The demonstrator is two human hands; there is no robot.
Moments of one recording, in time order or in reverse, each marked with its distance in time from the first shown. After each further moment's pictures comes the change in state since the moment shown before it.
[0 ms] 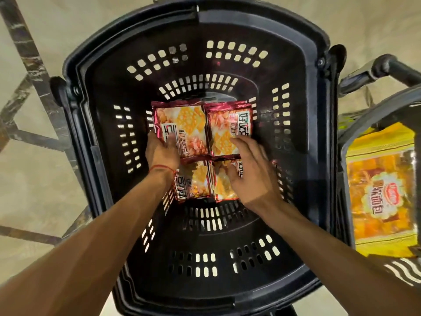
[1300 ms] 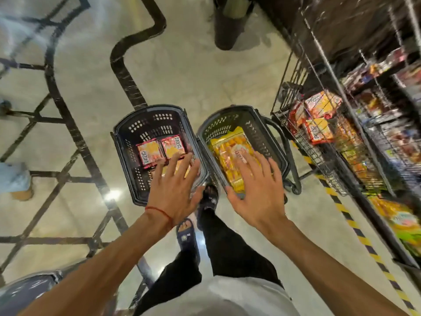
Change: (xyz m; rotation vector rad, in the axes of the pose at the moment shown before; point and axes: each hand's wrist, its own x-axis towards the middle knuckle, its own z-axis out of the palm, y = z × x) left_hand -0.605 0.077 -0.207 1.281 0.008 1.262; right_hand -0.535 -0.068 -0.318 -0.458 0.462 0.024
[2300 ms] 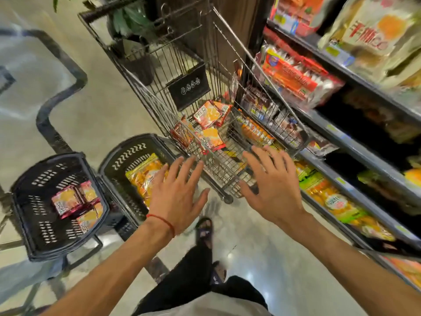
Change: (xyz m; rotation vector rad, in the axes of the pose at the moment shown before) left_hand 0.111 0.487 -0.113 0.041 0.125 0.181; right_hand -0.133 0.506 -0.074 -0.058 0.211 0.135
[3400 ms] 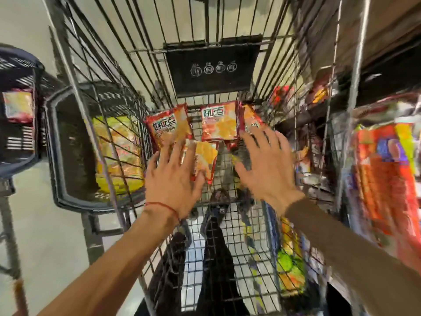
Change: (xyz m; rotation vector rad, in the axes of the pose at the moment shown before) left_hand 0.368 0.026 0.137 -0.312 -0.208 -0.754; right_hand 0.412 0.144 0.257 0.078 -0.348 -0.549
